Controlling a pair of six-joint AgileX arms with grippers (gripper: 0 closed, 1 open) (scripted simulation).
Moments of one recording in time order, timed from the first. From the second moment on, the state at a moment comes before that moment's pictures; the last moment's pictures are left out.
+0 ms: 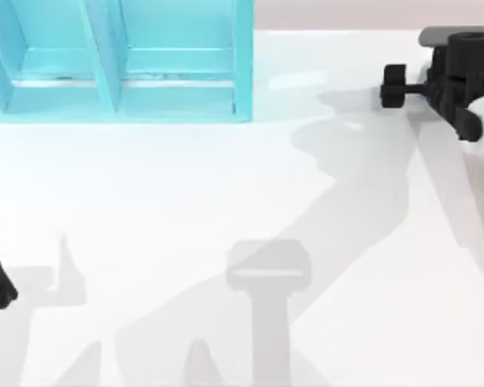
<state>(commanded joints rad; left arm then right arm) 0.00 0.00 0.00 0.00 0.00 0.00 0.12 2.44 1.48 0.46 0.14 0.06</state>
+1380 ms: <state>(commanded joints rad) 0.00 0.00 0.00 0.00 0.00 0.00 0.11 2.41 1.49 0.42 0.14 0.06</state>
